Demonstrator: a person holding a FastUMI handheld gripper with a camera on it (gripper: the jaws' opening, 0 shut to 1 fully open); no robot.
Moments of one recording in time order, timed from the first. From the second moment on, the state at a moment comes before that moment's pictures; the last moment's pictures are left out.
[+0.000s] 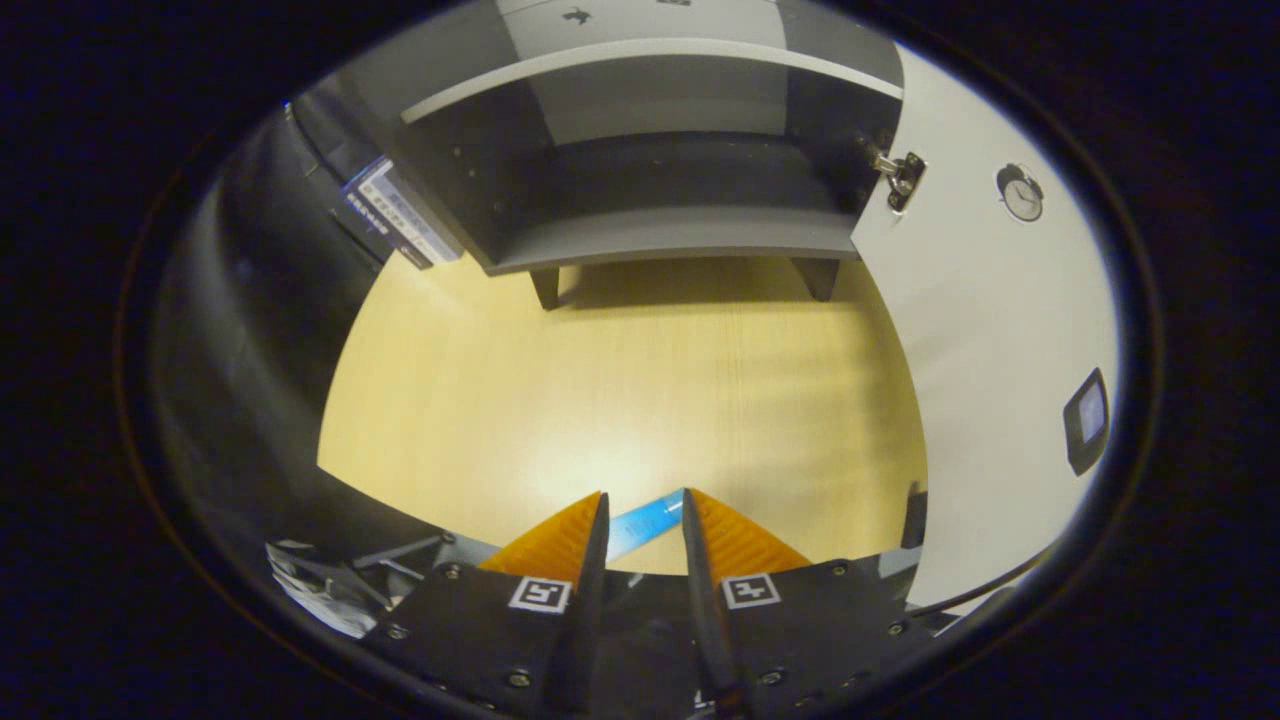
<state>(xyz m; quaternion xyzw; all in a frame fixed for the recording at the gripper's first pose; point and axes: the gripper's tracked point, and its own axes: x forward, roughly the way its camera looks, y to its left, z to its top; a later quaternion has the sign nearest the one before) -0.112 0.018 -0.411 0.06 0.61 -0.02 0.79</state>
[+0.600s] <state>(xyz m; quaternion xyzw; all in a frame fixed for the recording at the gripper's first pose) -0.126 0.043 -0.460 -0.24 0.58 0.24 0.74</state>
